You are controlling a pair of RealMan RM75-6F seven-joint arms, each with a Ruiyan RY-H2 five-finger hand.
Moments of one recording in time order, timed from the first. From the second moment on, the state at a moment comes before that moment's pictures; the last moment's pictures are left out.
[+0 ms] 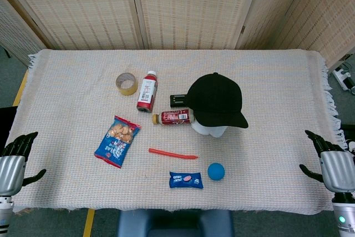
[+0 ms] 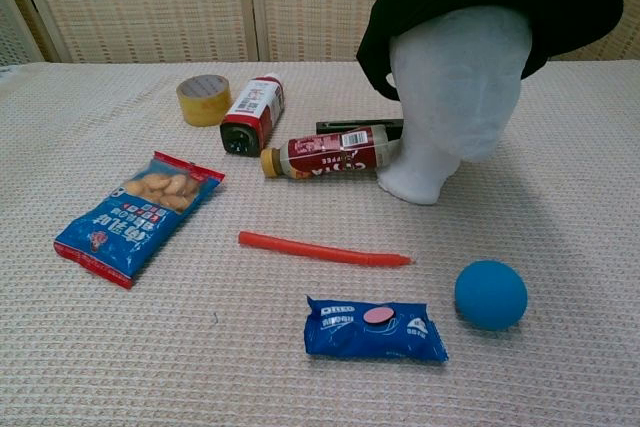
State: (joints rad) left arm -0.11 -1.15 -0.06 -1.59 1.49 1.50 0.13; right arm 0.05 -1.13 0.07 -1.63 -1.49 1.52 -0.12
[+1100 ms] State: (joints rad) left arm -0.11 -1.10 -0.05 -1.64 1.49 1.49 0.13; right arm 0.15 -1.06 0.13 -1.73 -1.61 1.52 -0.04
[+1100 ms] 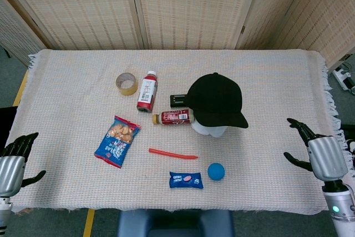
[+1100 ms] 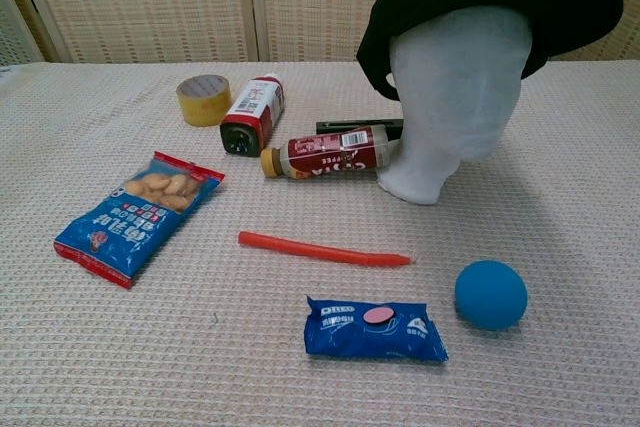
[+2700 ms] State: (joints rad) left arm -0.12 -1.08 -0.04 -1.65 1.46 1.43 0.06; right arm 0.54 -1.45 0.36 -1.57 -1.48 1.38 -0.15
